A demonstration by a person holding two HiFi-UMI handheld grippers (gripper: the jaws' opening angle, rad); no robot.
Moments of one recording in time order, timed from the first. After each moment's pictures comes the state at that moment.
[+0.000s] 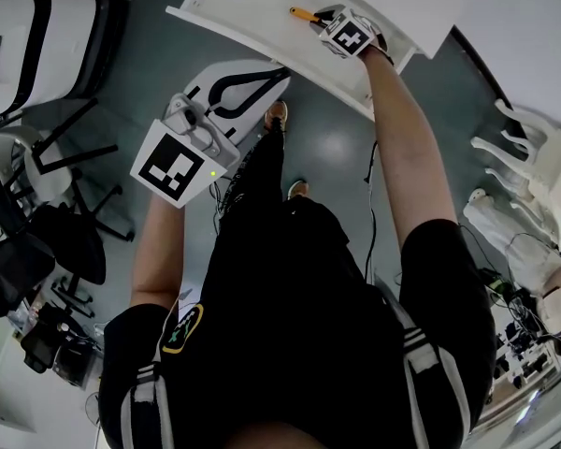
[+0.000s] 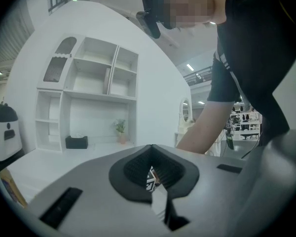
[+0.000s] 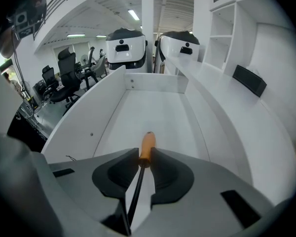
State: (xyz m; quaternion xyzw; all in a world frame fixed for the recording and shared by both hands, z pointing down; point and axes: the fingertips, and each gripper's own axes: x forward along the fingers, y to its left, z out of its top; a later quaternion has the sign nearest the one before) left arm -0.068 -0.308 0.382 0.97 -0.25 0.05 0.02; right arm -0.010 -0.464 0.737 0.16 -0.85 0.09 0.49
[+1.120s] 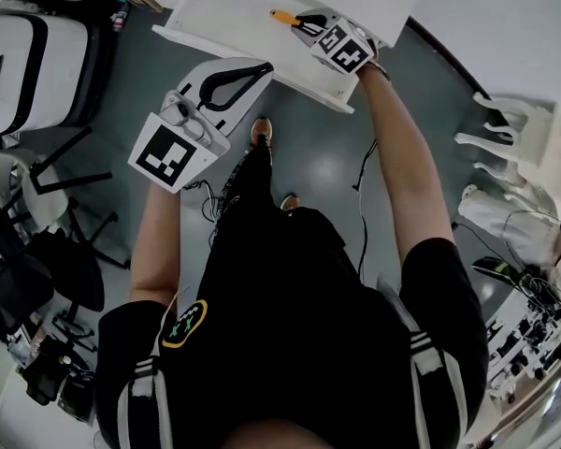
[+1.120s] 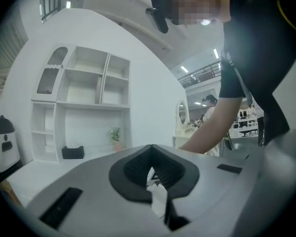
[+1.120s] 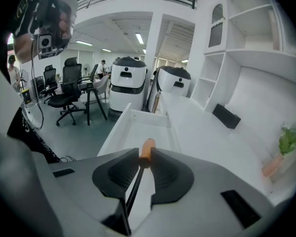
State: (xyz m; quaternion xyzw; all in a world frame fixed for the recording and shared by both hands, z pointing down) left arm -0.047 -0.270 0.342 0.97 -0.24 0.02 -0.01; right arm 0.000 -0.422 0.589 0.21 -0.89 0.00 0.40
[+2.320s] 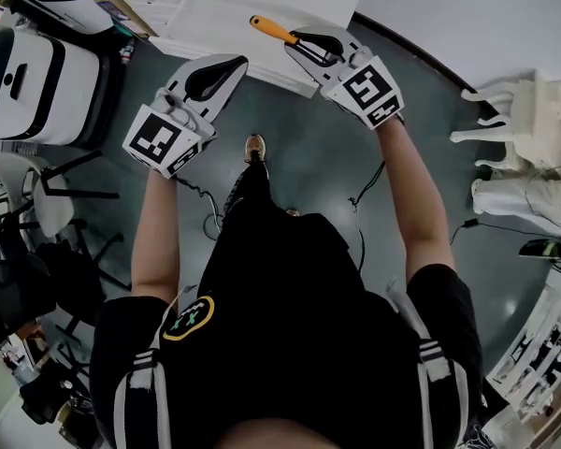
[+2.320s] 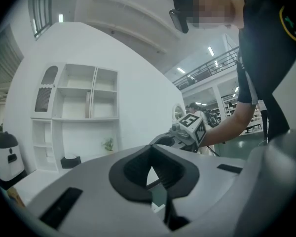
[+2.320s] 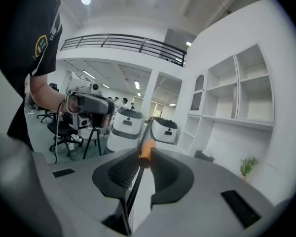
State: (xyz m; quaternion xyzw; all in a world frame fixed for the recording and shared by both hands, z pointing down) left arm 0.003 -0.138 0.291 0.96 -0.25 0.02 -0.08; right arm 0.064 -0.193 0.335 0.28 -0.94 -0.11 0.18
